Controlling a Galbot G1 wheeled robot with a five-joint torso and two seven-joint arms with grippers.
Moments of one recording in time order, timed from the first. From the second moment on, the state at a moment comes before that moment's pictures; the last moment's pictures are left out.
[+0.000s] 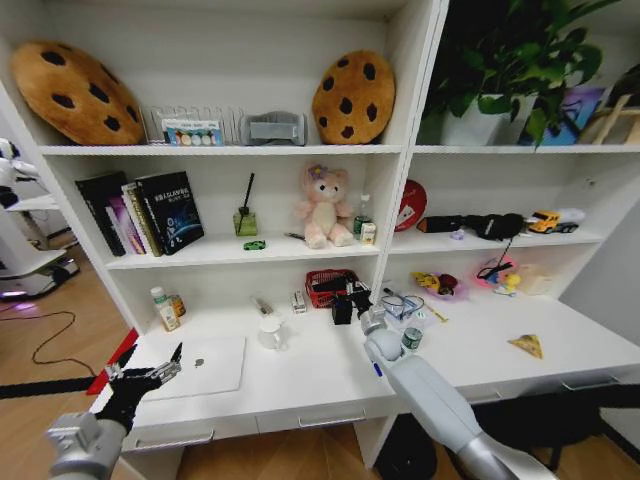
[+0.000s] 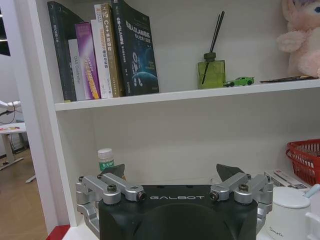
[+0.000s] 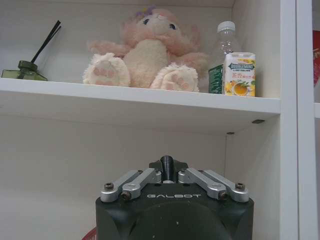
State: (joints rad) left arm 1.89 -1.13 -0.96 -2.36 -0.53 0.19 -0.12; right arm -0.65 1.19 -0.05 1.27 0.37 0.31 0.21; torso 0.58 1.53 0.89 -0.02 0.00
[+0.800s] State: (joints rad) left arm 1.89 -1.13 -0.96 -2.36 -0.53 0.19 -0.12; right arm -0.55 1.30 -0.03 0.94 0.32 0.58 0.08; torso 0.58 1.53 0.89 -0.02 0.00
